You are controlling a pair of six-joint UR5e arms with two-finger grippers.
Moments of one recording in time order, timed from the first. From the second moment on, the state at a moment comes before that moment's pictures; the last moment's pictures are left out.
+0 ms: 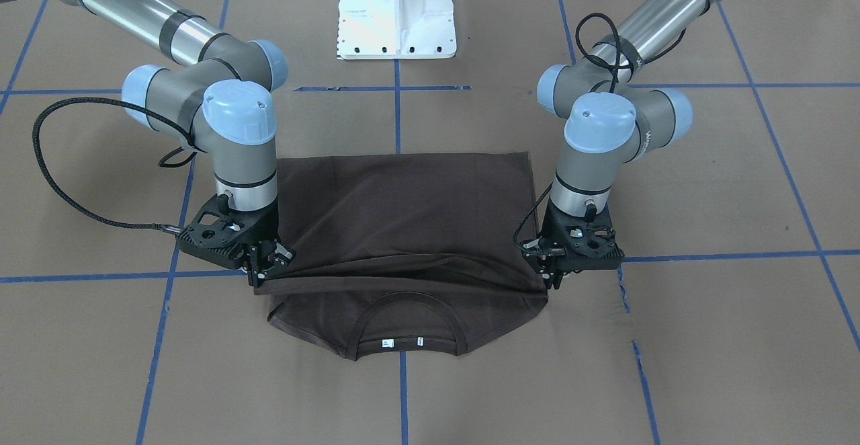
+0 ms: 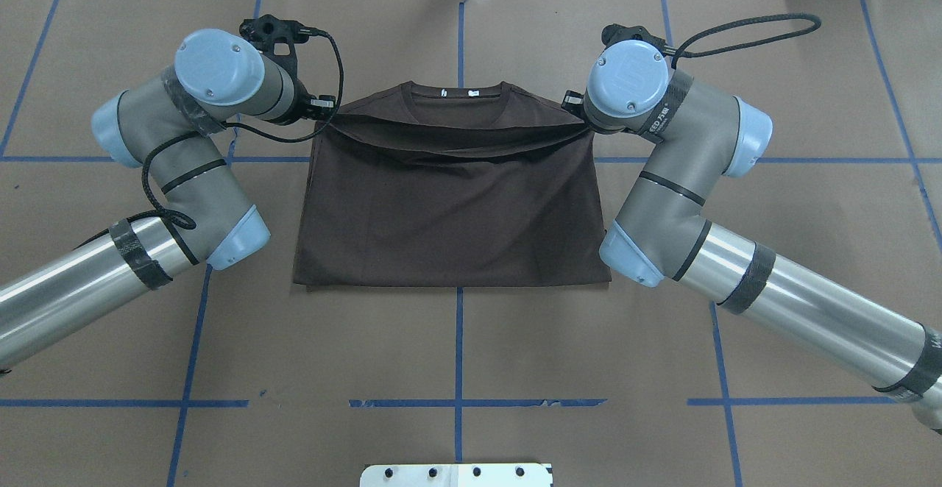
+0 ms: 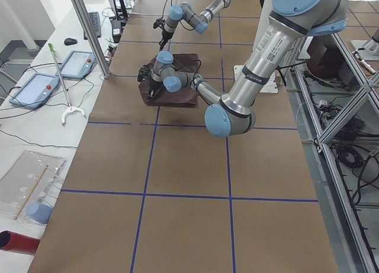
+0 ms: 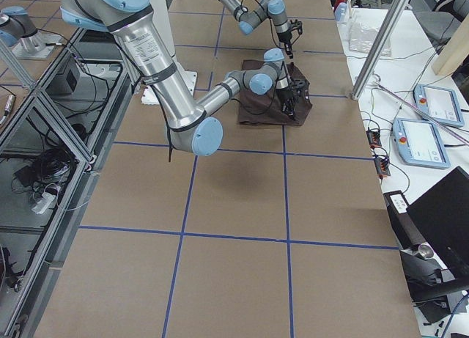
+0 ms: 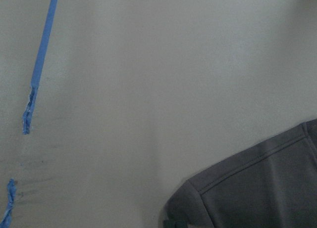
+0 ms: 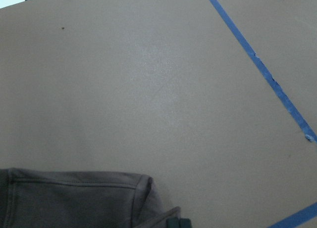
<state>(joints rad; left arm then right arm) -0.76 -2.19 -1.39 -2.03 -1.72 -0.99 0.70 -0.93 1.47 -1.40 1.59 1.42</state>
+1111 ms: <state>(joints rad) -0.61 -1.73 -1.79 -2.27 -1.76 -1.21 0.74 -0.96 1.58 -1.39 1.71 1.27</state>
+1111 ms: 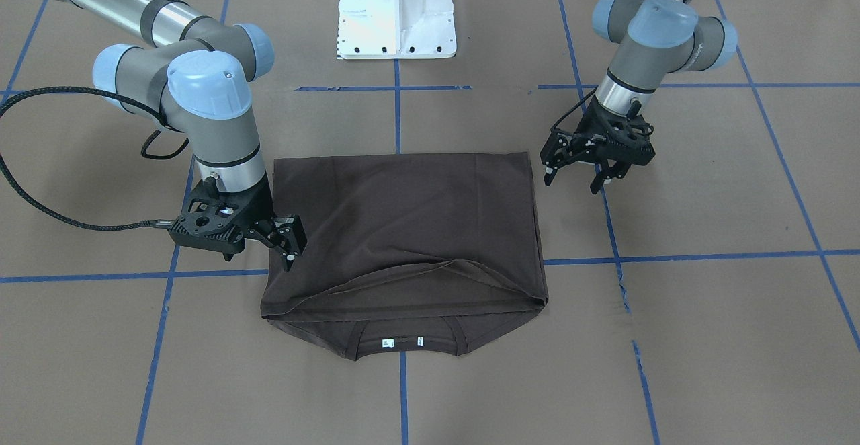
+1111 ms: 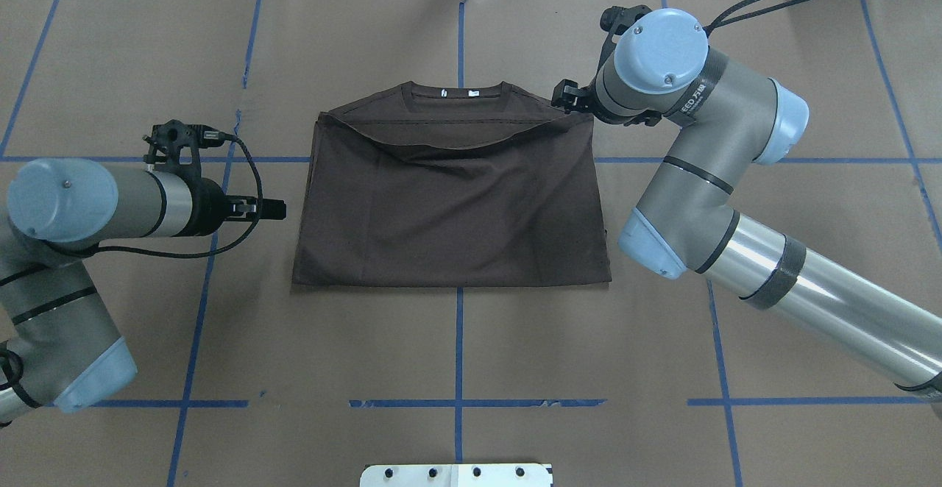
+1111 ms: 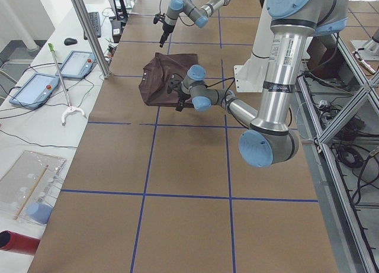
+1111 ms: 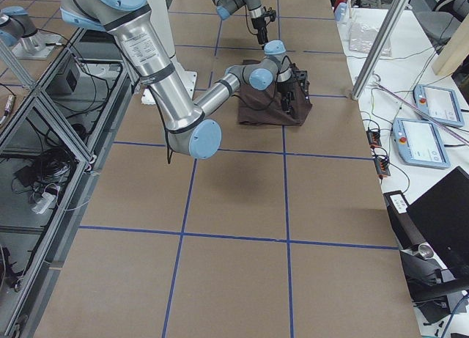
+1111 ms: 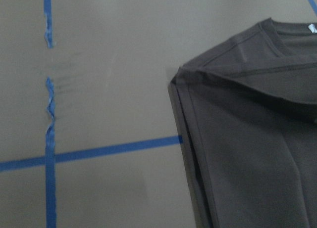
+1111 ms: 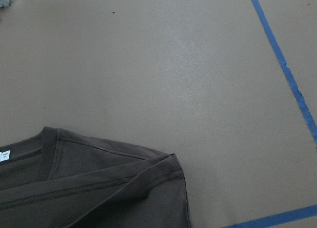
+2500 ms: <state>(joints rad) -0.43 -1.74 -1.78 -2.32 -1.68 -1.44 0.75 -0.98 1.58 -1.40 1.71 1.25</state>
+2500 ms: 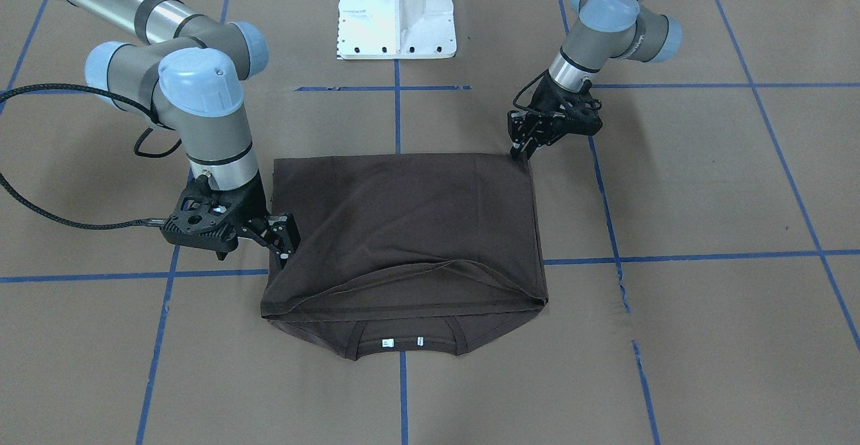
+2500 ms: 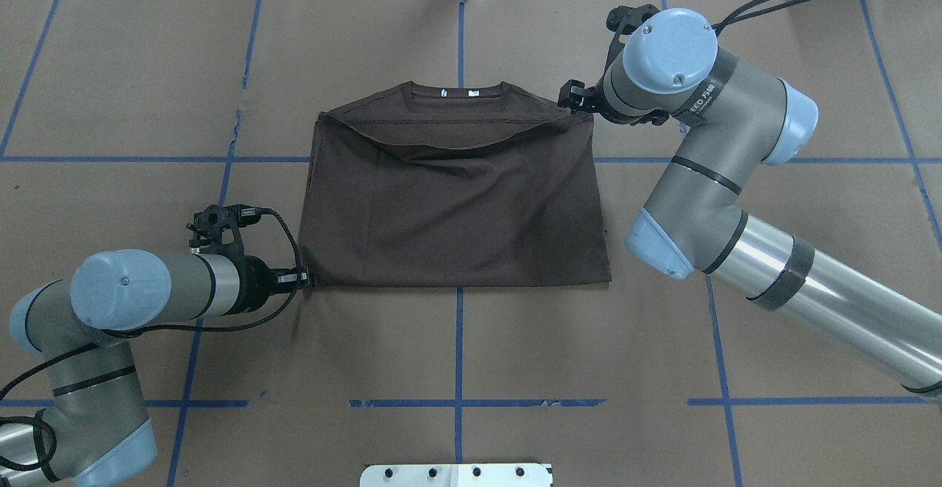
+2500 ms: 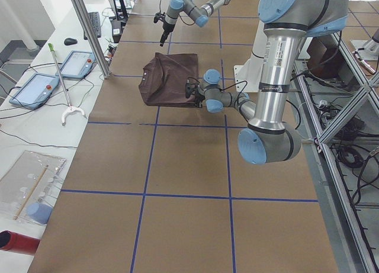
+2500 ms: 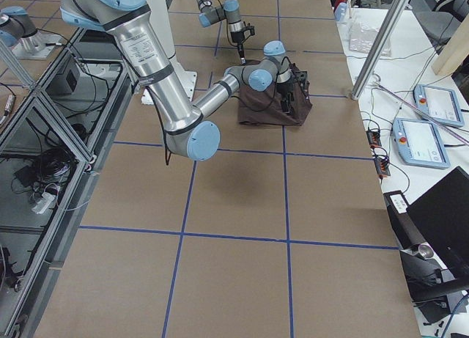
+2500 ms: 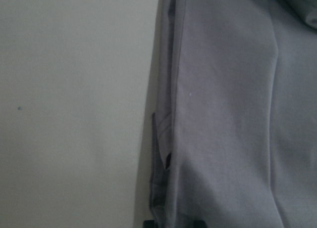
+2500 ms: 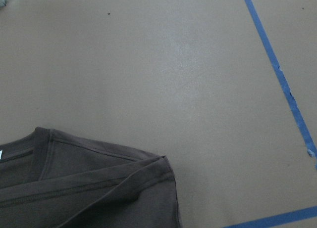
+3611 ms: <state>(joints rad) -0.77 -1.89 -1.53 -2.31 -1.69 -1.05 0.75 -0.98 1.59 -1.40 1.71 1.25</state>
